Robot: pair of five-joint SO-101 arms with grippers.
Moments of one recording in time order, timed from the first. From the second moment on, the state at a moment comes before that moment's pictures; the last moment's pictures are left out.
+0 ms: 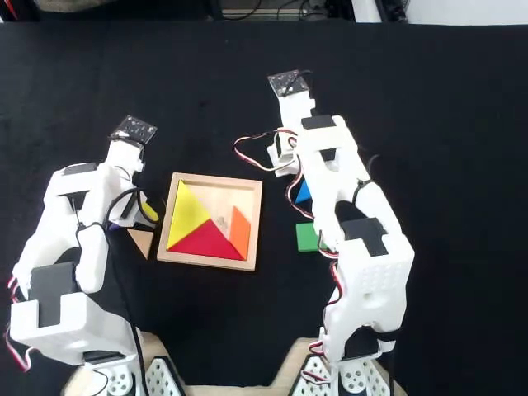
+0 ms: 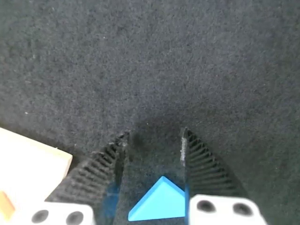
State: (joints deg) left arm -15.6 5.1 34.4 44.3 -37.0; right arm -10.4 26.3 1.6 54.5 7.9
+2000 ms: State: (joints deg) left arm -14.9 5.5 32.7 44.9 -49.8; right arm -10.4 26.3 1.6 54.5 7.9
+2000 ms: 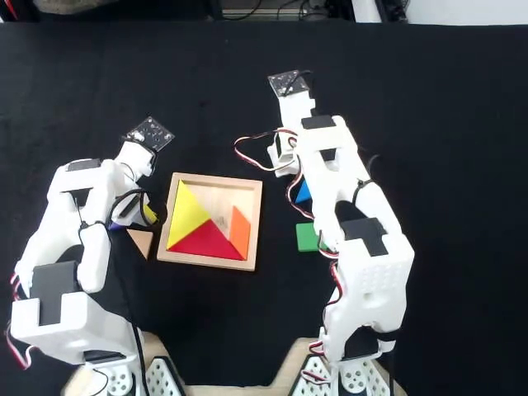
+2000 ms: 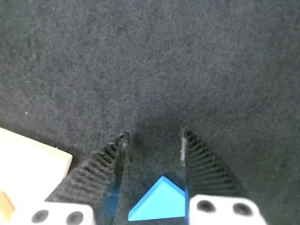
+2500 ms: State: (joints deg) left arm -14.9 7.8 30.9 46.2 -49.8; right arm -10.4 26.3 1.6 54.5 7.9
